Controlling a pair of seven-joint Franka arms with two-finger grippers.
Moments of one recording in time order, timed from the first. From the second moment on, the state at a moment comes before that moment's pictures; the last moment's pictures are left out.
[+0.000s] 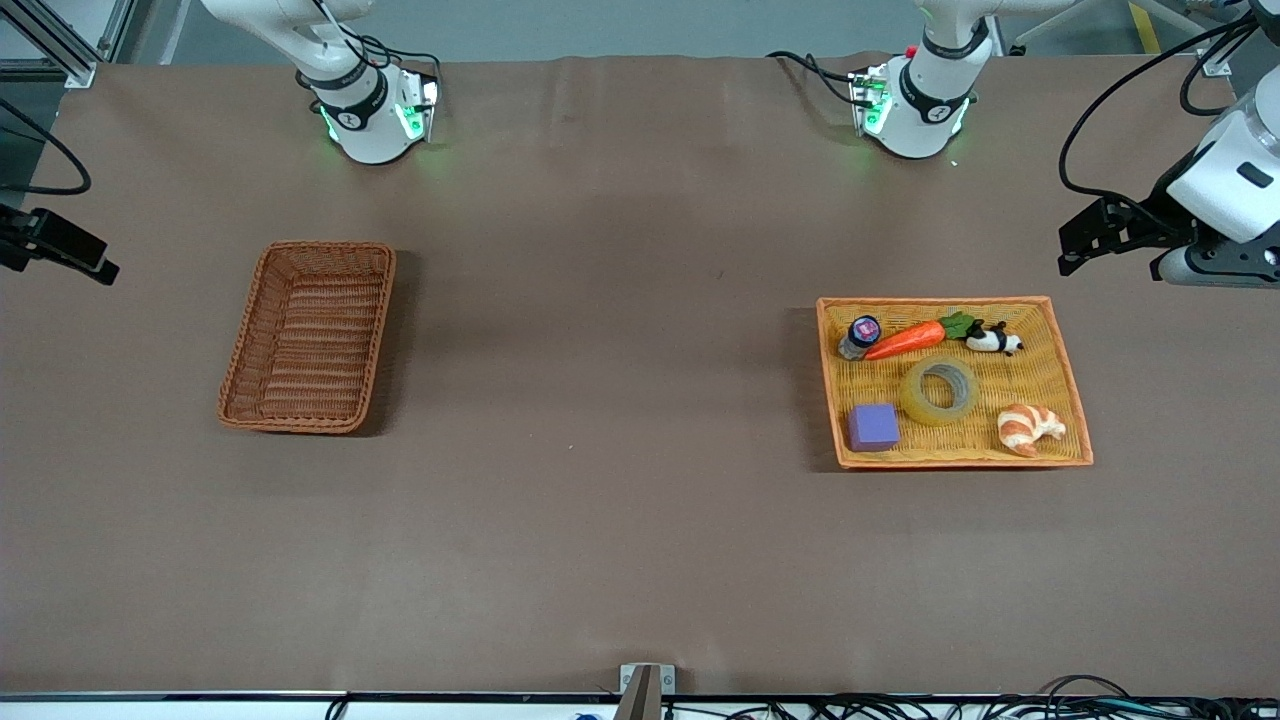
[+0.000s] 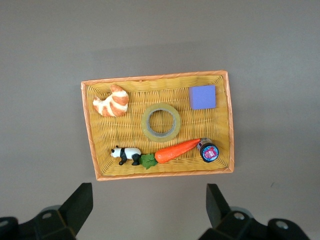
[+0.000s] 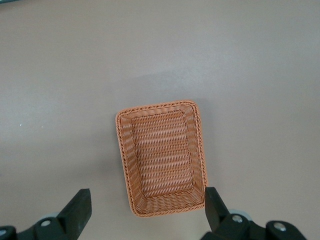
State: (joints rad) left arm -0.04 -0.03 -0.06 -1.63 0.00 1.62 -0.02; right arm 0.06 0.03 -0.12 -1.46 0.00 1.50 0.11
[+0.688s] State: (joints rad) left arm -0.04 -0.03 -0.06 -1.63 0.00 1.62 -0.02; right arm 0.06 0.03 -0.11 -1.46 0.00 1.50 0.11
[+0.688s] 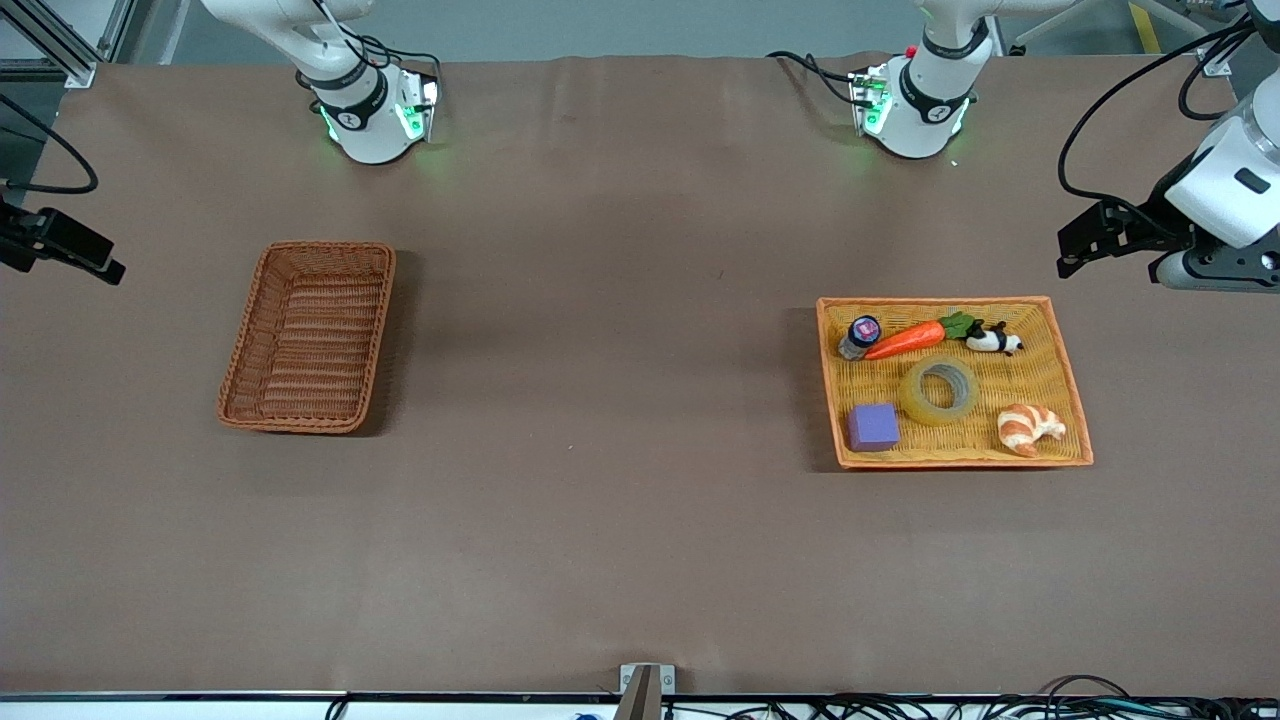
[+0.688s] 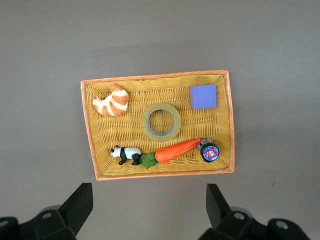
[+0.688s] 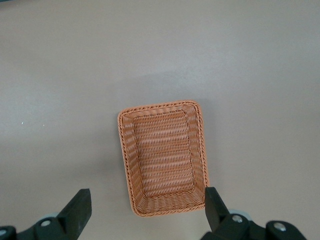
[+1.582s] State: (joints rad) left arm -0.04 0.13 -0.05 -1.94 0.00 2.00 -0.02; right arm 0.06 0.03 -0.11 -1.46 0.00 1.50 0.11
